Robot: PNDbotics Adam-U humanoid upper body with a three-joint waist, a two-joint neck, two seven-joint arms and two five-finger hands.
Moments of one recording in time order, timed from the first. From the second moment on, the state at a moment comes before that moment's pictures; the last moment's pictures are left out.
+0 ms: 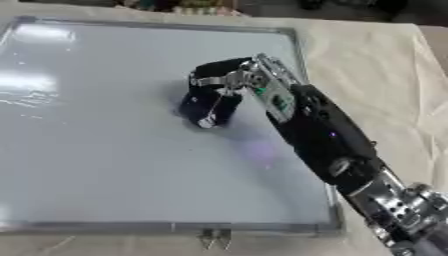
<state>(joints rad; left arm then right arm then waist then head) -0.25 0.18 0.09 -1.97 0.24 -0.15 0.02 -0.84 -0.47 0.28 -1.23 0.68 -0.38 0.73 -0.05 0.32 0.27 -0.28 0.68</state>
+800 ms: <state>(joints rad) -0.25 0.18 0.09 -1.97 0.24 -0.16 0.02 -0.88 -0.47 0.21 -1.09 0.86 -0.38 0.53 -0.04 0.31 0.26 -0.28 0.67</state>
